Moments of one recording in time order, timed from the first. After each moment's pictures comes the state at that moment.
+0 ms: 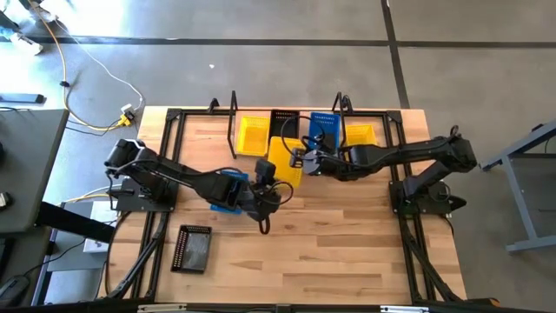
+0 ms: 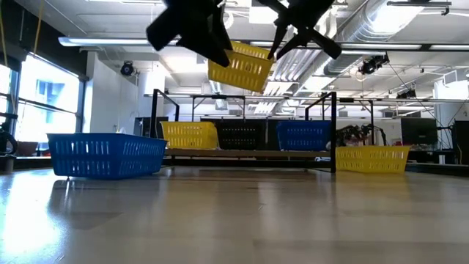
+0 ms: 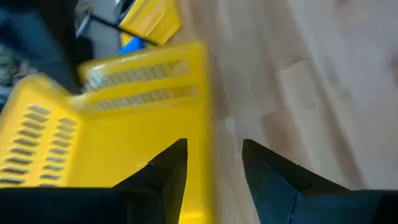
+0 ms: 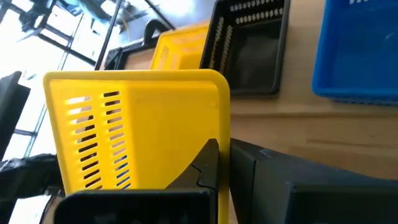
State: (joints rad) left arm -0.15 1.67 1.31 -0.57 -0.68 0.42; right arm 0.06 1.53 1.30 -0.62 0.62 1.40
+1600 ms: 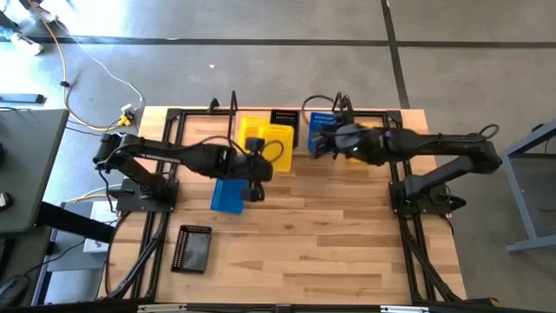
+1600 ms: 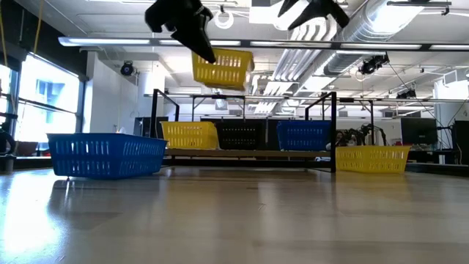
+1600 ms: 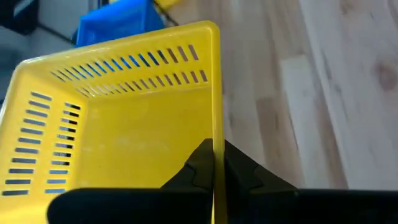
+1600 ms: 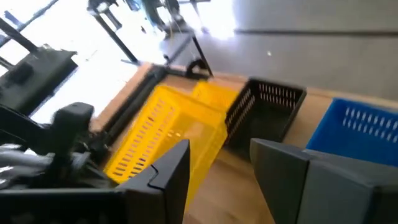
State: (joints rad) left arm 0.05 1.53 1.31 -0.71 -0.38 0.31; right arm -0.01 1.29 1.29 -0.59 0.59 0.85
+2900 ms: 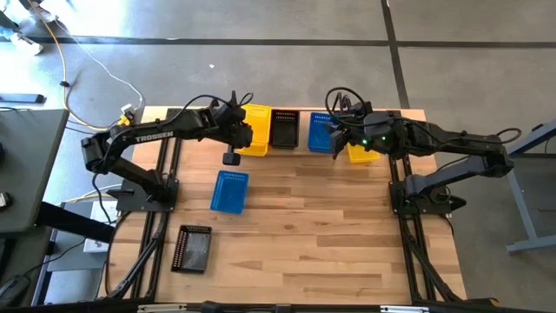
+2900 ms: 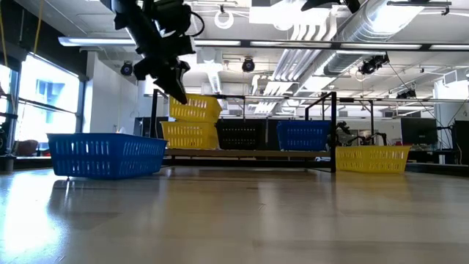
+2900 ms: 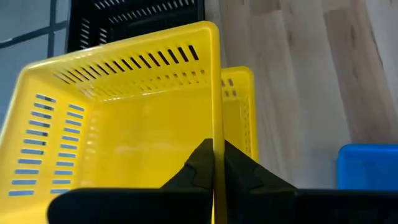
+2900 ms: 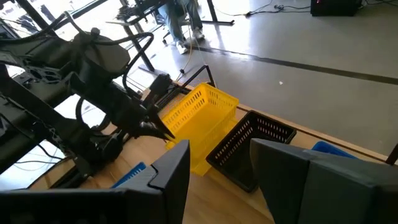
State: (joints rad) left arm 0.58 1.40 1.06 -0.61 0.03 0.64; right arm -0.05 1.14 1.30 -0.59 0.55 0.62
